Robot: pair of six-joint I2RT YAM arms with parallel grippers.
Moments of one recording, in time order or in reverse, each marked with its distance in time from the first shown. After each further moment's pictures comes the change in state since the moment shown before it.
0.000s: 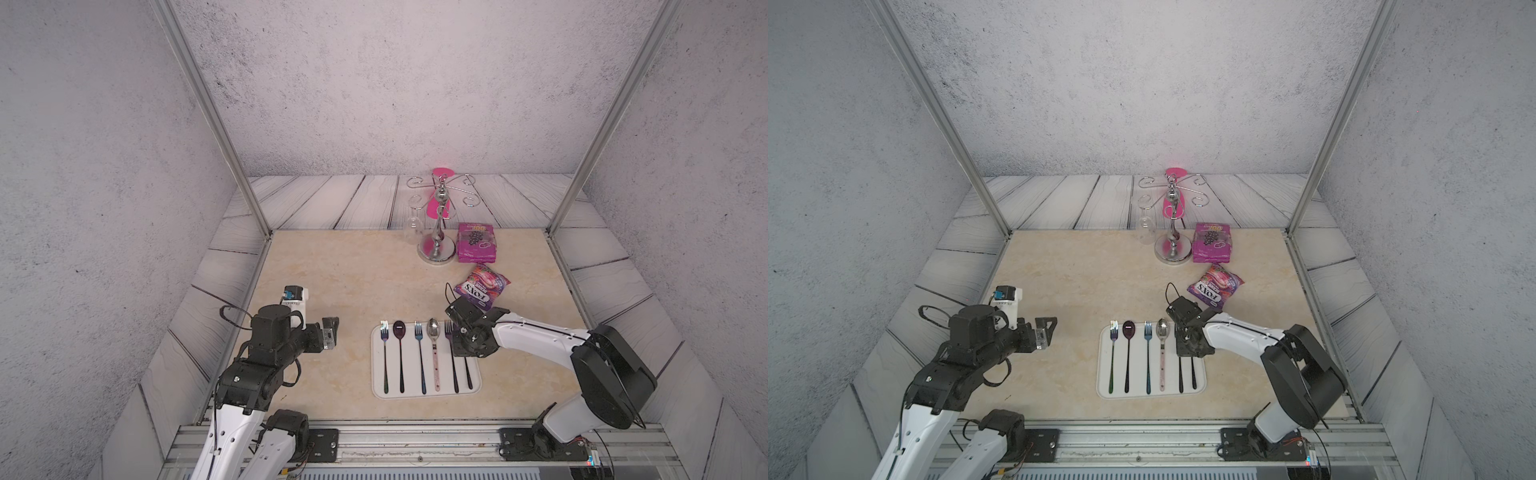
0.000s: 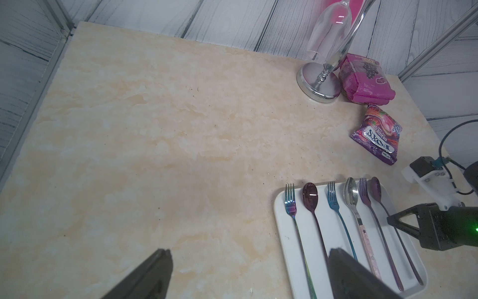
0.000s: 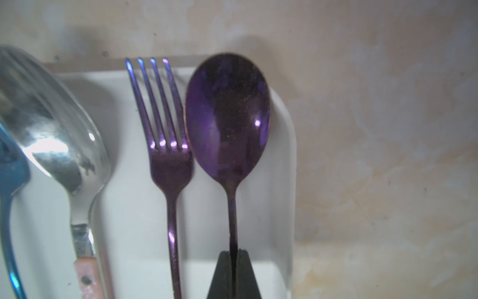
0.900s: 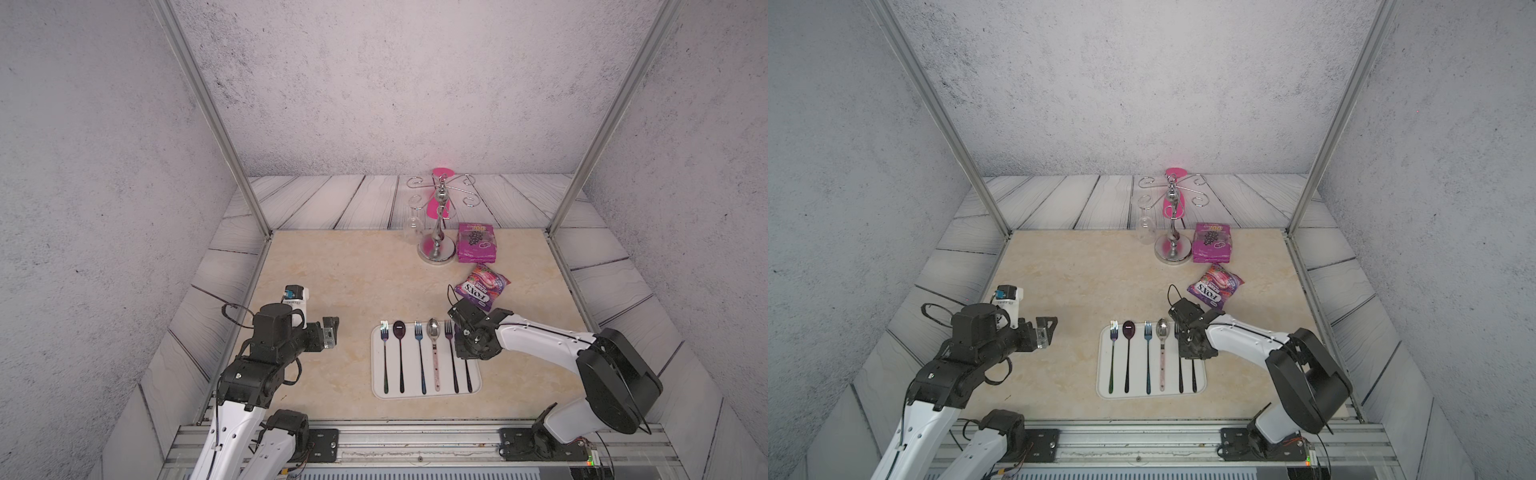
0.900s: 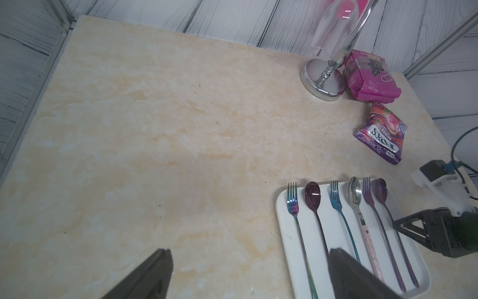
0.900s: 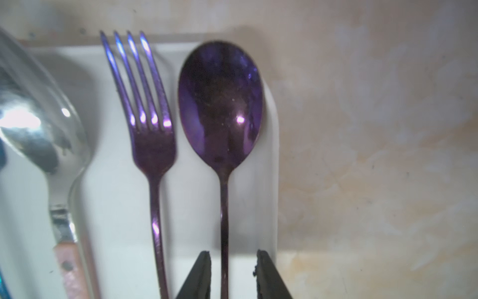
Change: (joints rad) left arm 0.000 0.023 0.000 0.001 -0.021 -0.011; right arm 0.000 -0.061 0.000 -0.058 0.009 -0.037
